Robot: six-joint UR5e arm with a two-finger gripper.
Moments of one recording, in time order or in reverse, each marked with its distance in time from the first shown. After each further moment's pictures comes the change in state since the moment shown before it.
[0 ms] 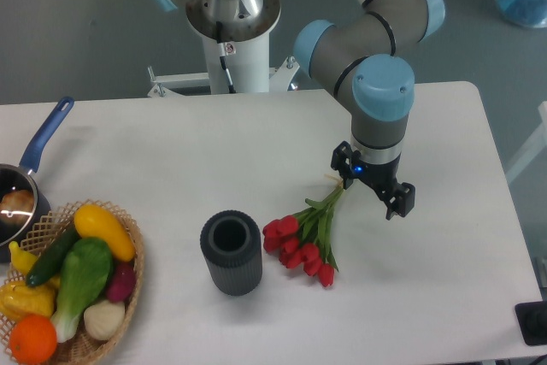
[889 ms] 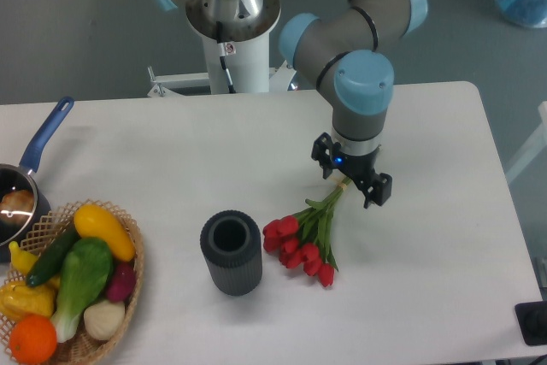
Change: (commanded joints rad) arm -0.017 0.083 -0.170 0.009 -0.034 -0.206
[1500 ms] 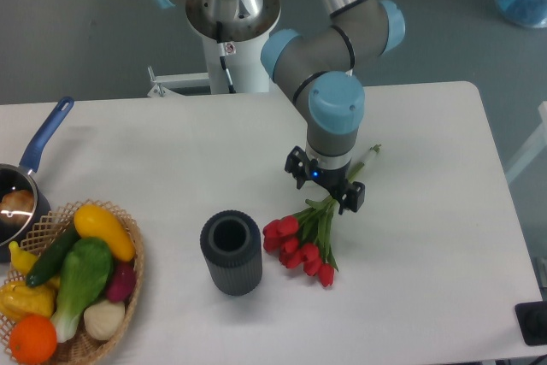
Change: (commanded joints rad) arm -0.058 -0.123 0.023 0.101 -0.002 0.003
